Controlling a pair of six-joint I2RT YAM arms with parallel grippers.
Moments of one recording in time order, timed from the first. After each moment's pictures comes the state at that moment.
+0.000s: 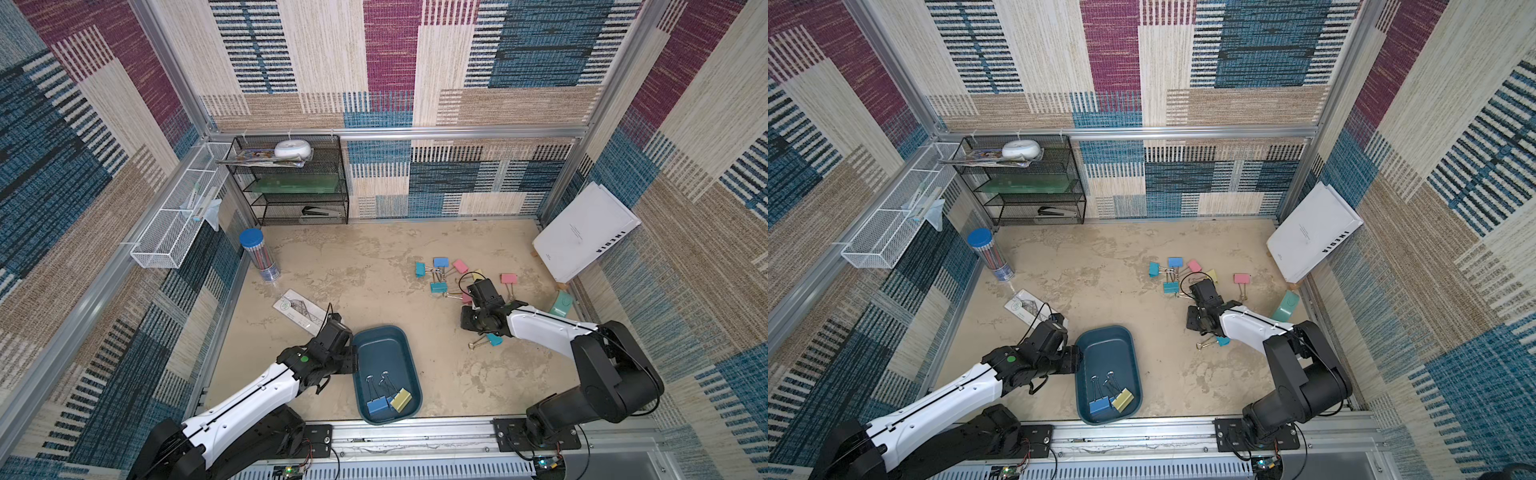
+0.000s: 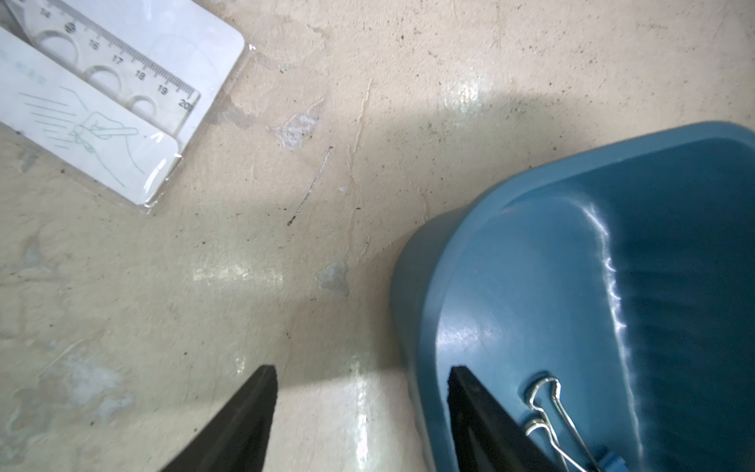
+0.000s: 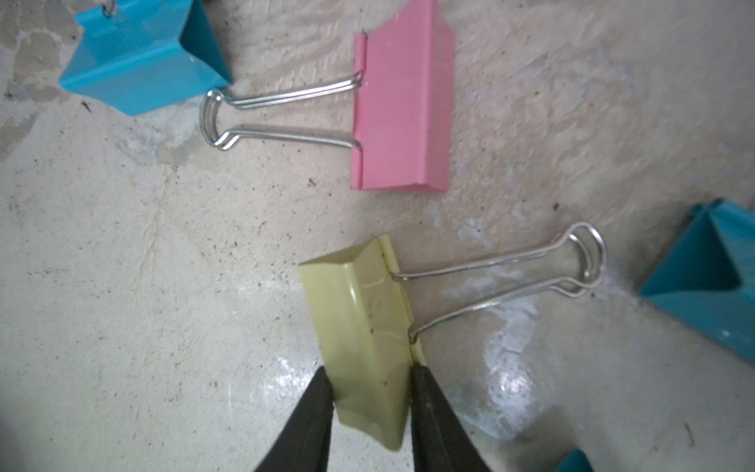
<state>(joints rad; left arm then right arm) -0.62 0.97 0.47 -0.57 -0.08 -0.60 0.43 1.51 0.71 -0.31 0.07 0.51</state>
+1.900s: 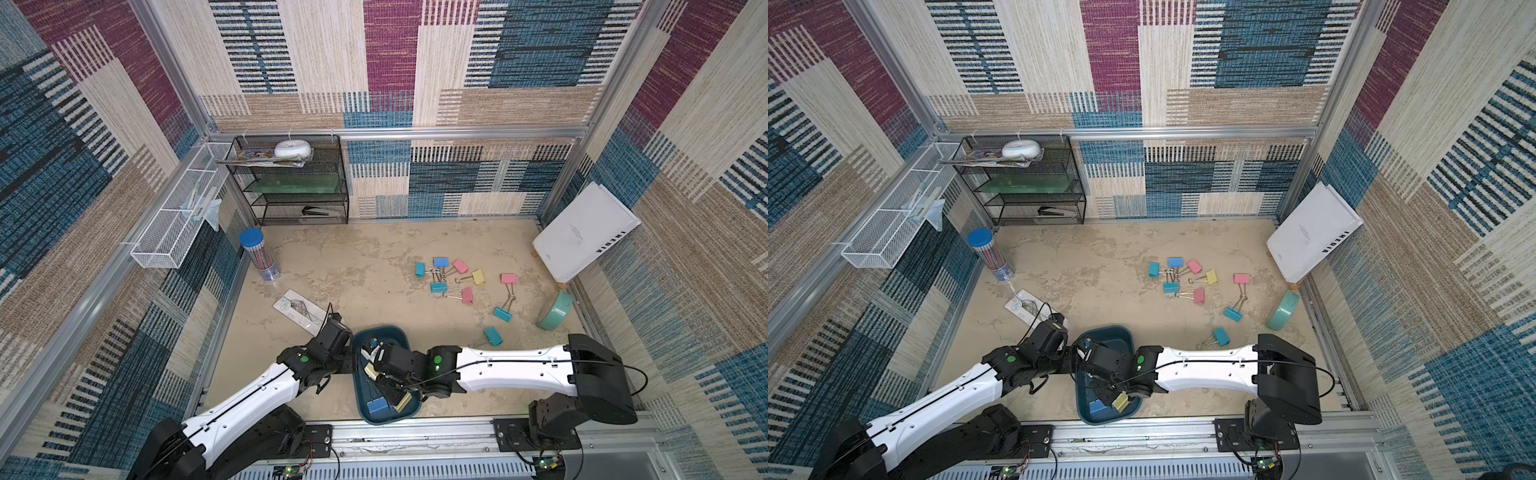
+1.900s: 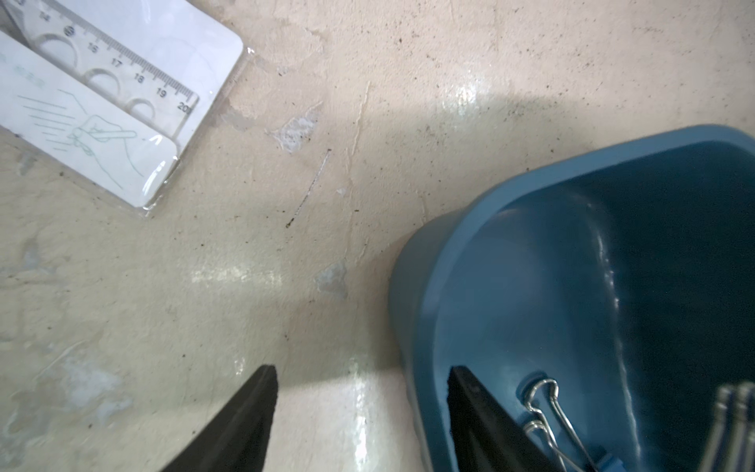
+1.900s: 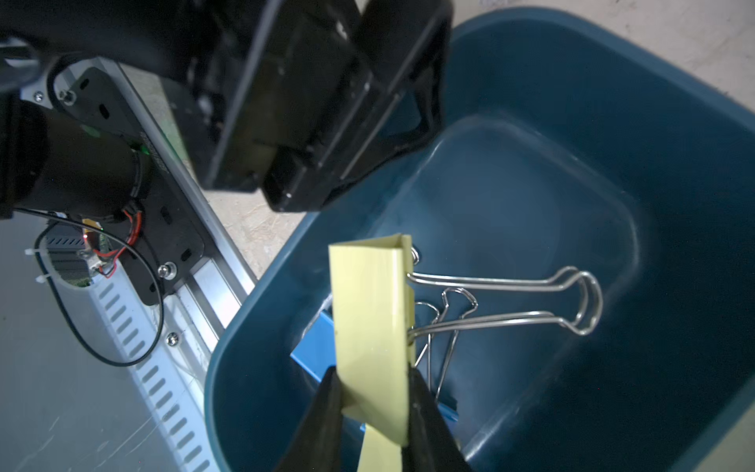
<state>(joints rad) -0.62 0.96 0.47 -0.56 -0.08 -0.60 1.36 1.61 1.05 -0.44 0.09 0.47</state>
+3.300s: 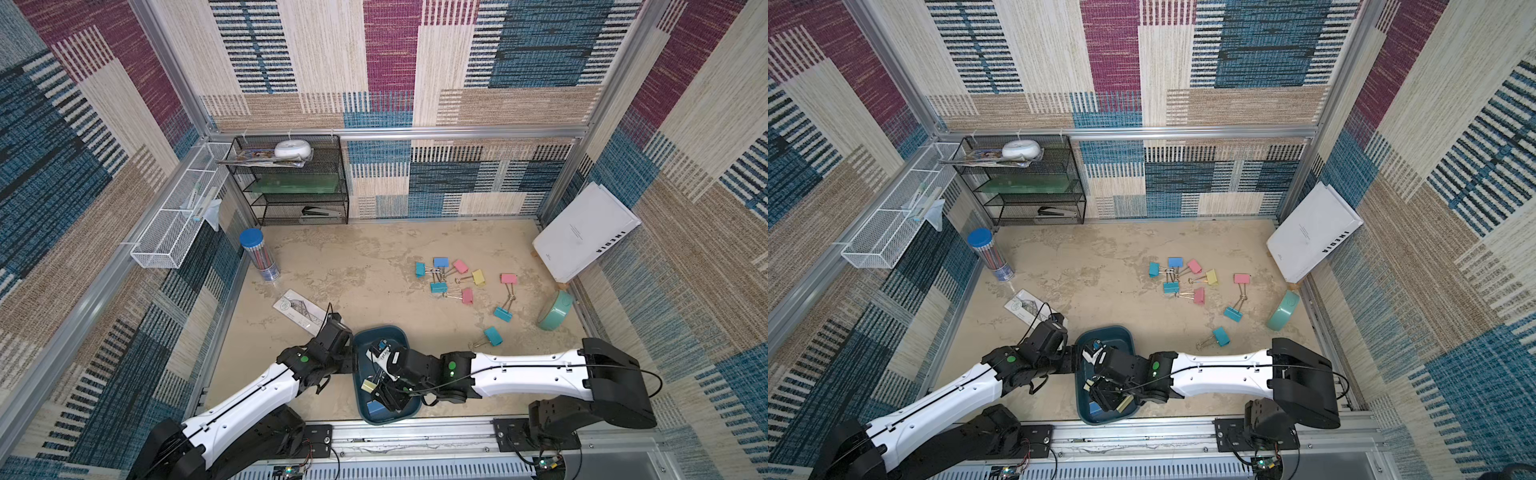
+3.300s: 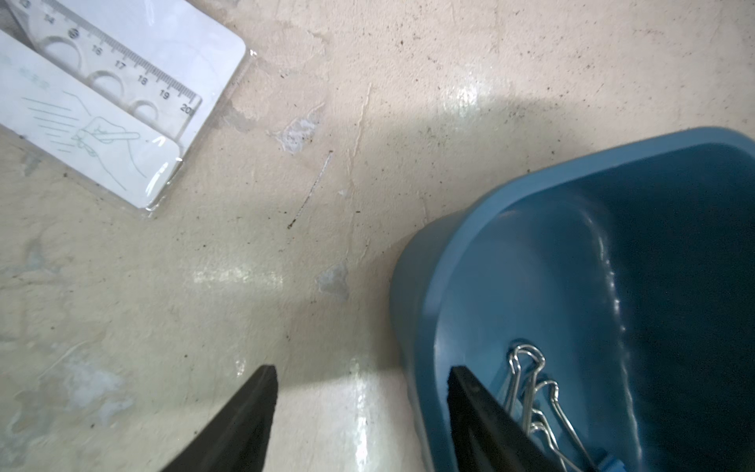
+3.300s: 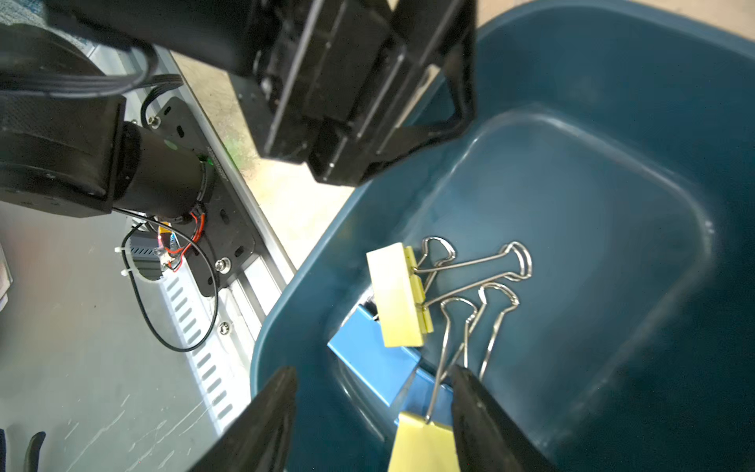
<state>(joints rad) -0.62 0.97 0.47 -0.56 -0.09 -0.60 1.34 1.48 0.90 -0.28 0.03 0.52</state>
